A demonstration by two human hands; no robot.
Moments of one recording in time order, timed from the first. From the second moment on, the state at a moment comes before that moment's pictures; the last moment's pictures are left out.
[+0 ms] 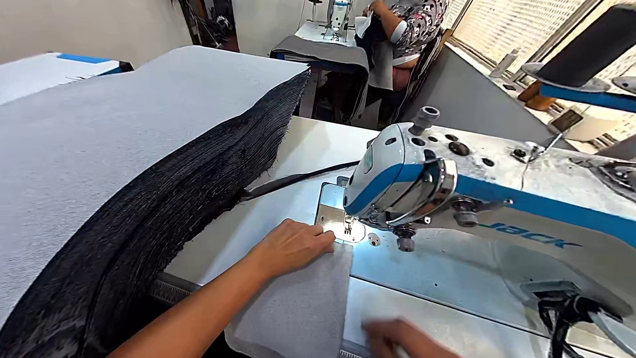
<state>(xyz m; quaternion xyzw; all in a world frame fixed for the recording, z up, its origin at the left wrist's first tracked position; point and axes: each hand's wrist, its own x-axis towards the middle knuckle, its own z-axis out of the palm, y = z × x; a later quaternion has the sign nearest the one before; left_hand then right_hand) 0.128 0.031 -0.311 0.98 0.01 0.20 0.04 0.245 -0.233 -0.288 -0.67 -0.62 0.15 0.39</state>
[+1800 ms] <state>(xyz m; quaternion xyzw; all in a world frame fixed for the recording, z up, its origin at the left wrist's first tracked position) 0.092 0.029 -0.252 0.94 0.27 0.08 0.17 0.240 -0.159 -0.322 -0.76 -0.53 -0.06 0.36</state>
